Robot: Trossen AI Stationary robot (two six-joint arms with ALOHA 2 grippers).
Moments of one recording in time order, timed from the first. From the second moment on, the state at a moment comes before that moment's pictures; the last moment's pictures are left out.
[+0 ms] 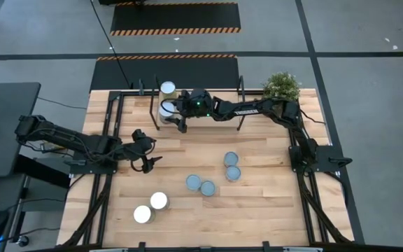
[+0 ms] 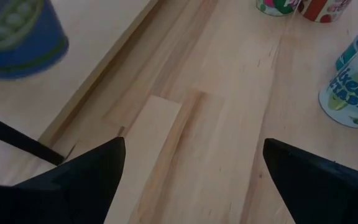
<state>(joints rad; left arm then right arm) -0.20 0.83 0.38 -0.29 -0.48 -0.38 -0.33 2.16 1.55 0.37 -0.22 -0.18</state>
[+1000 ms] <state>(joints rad) -0.21 0.83 0.38 -0.29 -0.45 -0.38 -0.36 2.32 1.66 0.33 -0.16 -0.16</state>
